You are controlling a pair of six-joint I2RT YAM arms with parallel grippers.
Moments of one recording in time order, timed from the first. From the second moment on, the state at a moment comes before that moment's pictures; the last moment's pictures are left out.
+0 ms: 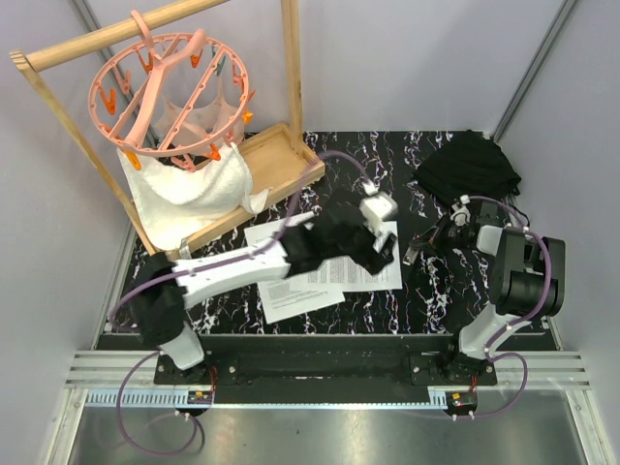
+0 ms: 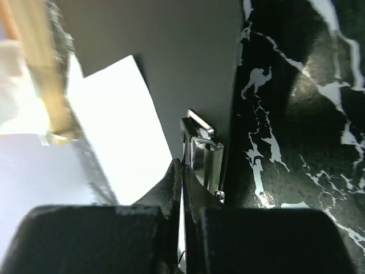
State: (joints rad) left arm -1.09 1.67 1.30 -0.15 0.00 -0.18; right arm -0.25 1.70 0.78 -0.12 -0.78 0.48
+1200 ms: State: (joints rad) left arm -0.67 1.43 0.76 -0.21 0.00 -0.73; right arm 0.29 1.84 1.27 -0.56 -0.19 0.31
